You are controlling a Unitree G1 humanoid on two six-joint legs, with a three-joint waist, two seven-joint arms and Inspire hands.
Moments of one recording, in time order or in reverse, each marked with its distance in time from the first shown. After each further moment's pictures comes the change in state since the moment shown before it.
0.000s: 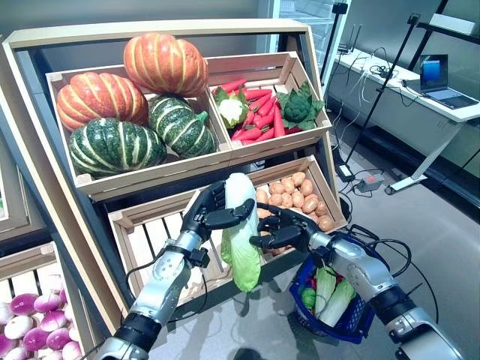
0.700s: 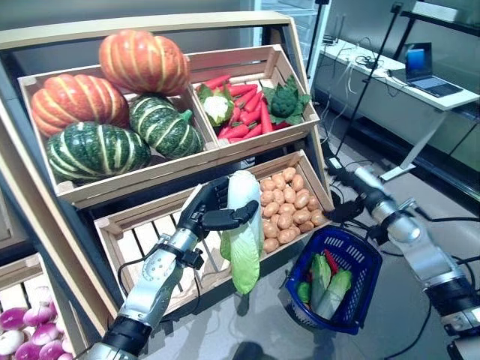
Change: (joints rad) left arm 0.038 0.052 0.047 -0.115 0.019 0.010 -0.089; right arm 0.014 -0.338 -0.213 -0.239 -0.758 -0.111 -0.264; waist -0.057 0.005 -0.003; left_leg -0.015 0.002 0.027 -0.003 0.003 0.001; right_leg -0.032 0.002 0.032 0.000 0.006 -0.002
